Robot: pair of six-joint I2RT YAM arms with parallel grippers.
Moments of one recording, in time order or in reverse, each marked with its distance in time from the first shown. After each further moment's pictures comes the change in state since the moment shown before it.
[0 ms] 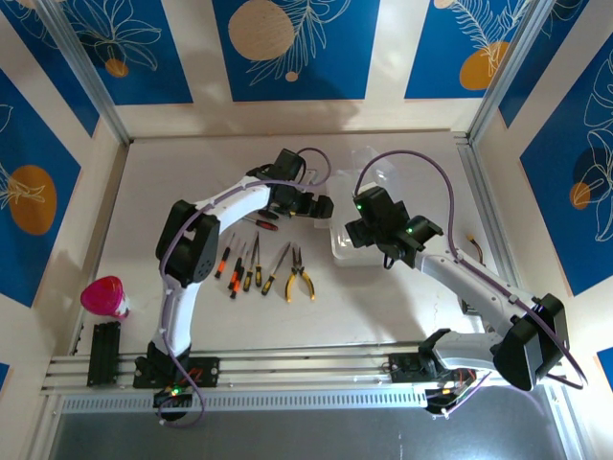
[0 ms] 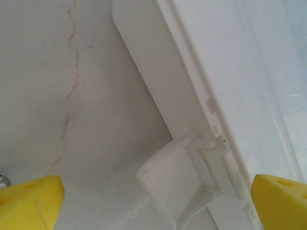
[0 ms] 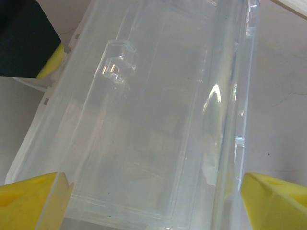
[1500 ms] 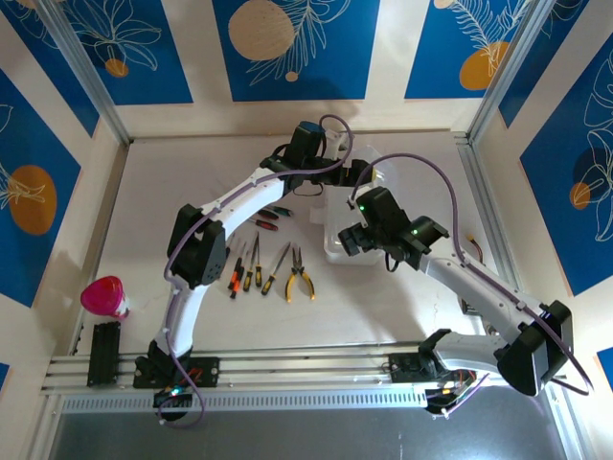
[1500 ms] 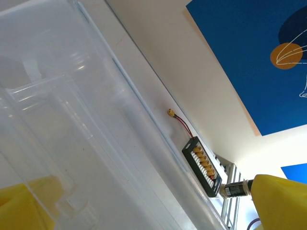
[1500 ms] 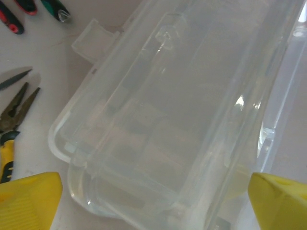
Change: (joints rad) left arm -0.090 0.045 0.260 0.303 0.278 -0.231; right arm 0.022 -0.029 0.019 -0.055 -0.144 -0.031
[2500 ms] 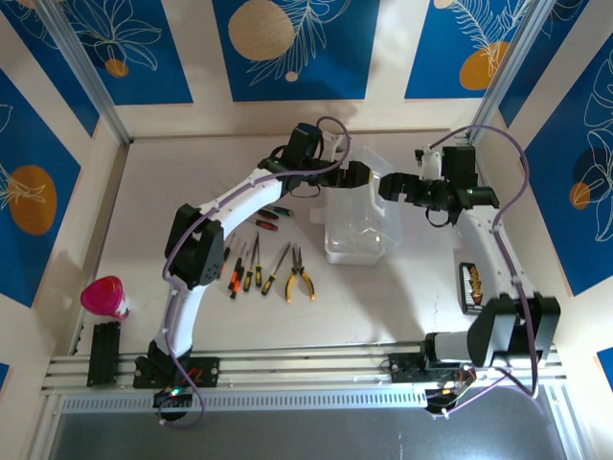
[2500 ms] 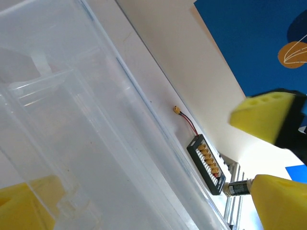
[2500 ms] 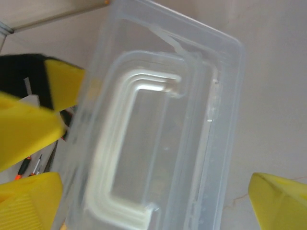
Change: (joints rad) left arm 0.009 -0.014 -0.032 0.000 -0.005 0.002; right arm -0.610 0.095 0.141 0.093 -0.701 0.106
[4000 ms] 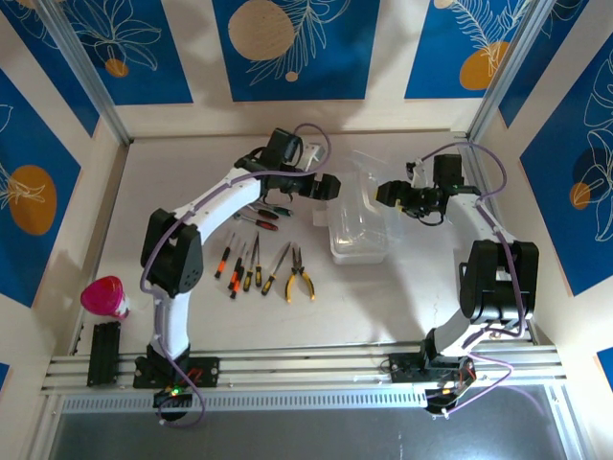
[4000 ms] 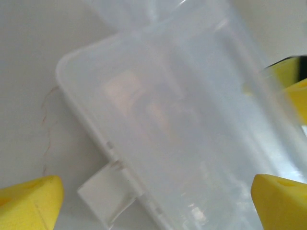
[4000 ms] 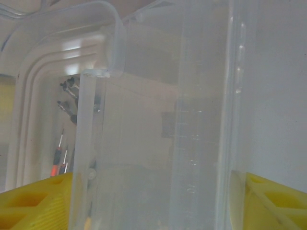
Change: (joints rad) left arm 0.068 -0.175 -0.165 -0.256 -0.219 0.263; right arm -0.090 0.299 -0.068 0.182 -0.308 0.113
